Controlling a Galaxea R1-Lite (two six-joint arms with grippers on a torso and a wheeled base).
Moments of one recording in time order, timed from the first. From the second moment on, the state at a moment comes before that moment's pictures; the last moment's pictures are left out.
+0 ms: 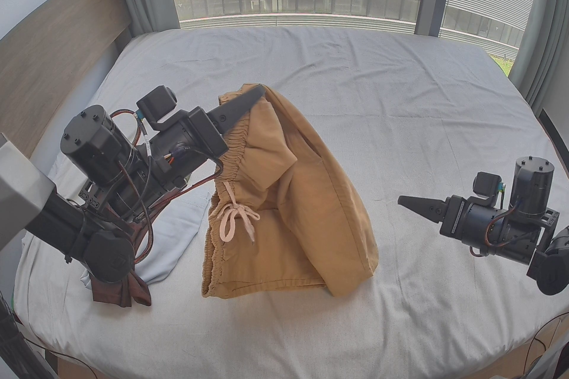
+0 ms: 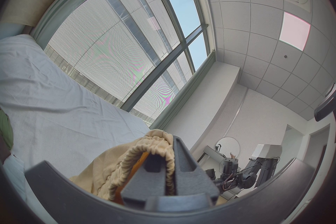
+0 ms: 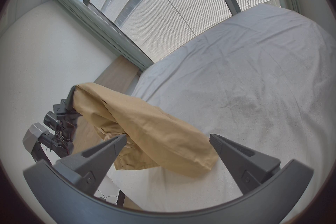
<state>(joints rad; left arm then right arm) -0.46 1.92 -0.79 -1.54 -0.45 -0.65 0.36 1.63 -0.44 -0.89 0.24 0.55</state>
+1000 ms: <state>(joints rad) -0.45 1.93 -0.79 -1.54 -0.45 -0.65 0.38 2.10 -0.37 -1.14 0.28 0.56</state>
